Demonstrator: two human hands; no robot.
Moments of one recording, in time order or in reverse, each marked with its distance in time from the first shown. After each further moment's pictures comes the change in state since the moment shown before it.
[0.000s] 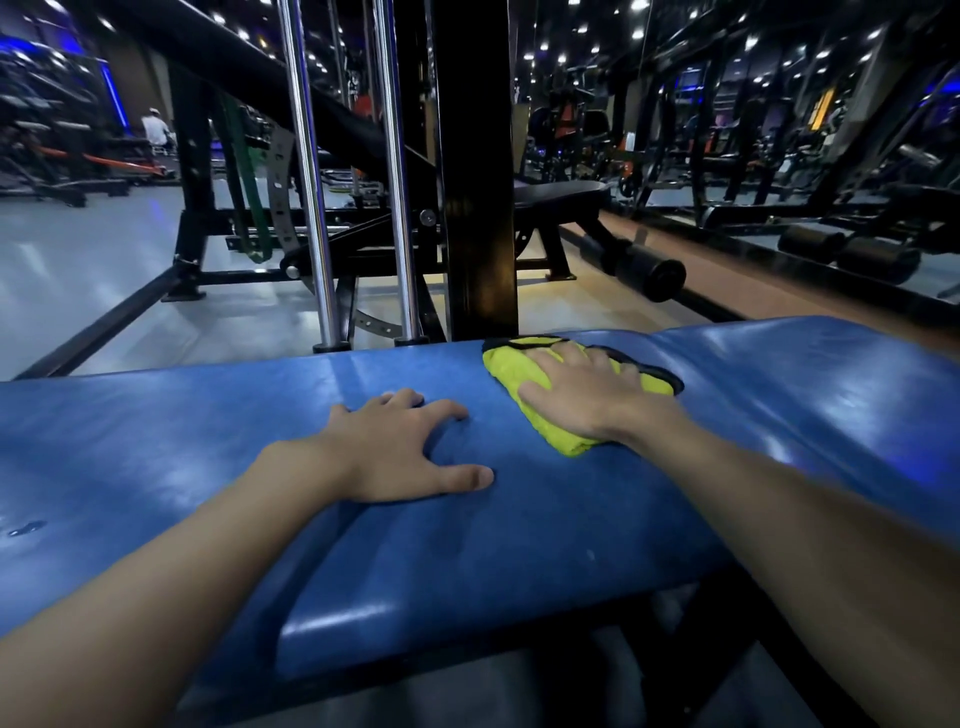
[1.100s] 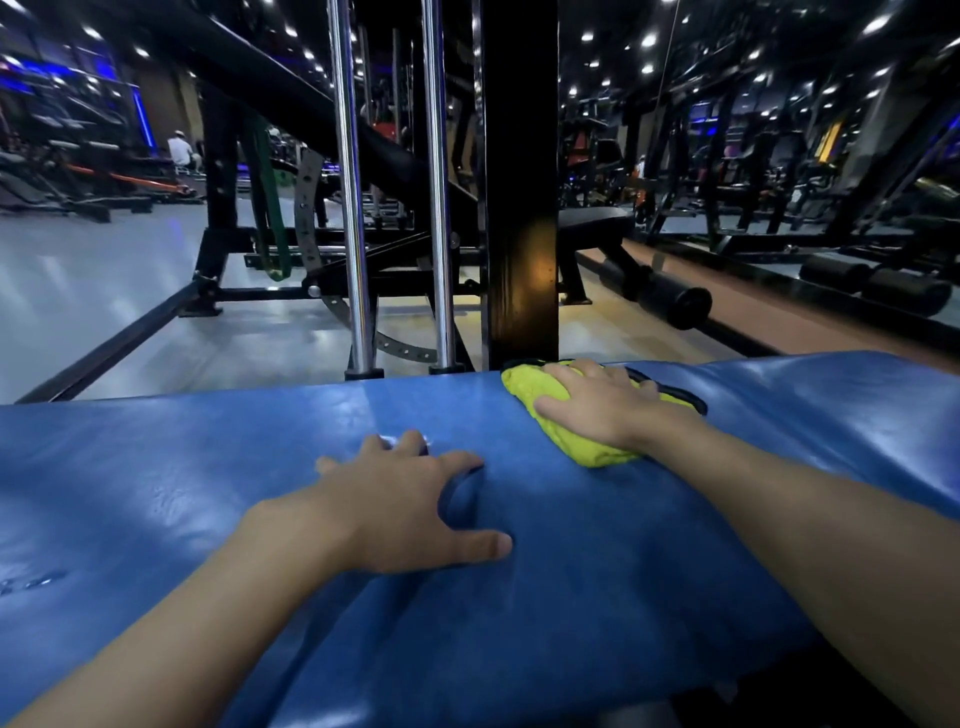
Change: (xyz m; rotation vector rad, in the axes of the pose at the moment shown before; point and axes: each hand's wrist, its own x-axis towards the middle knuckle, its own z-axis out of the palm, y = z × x) left_hand -0.021 -0.027 -0.007 0.028 -0.085 -0.048; right_hand 0.047 -0.027 -0.002 0.002 -0.035 0.025
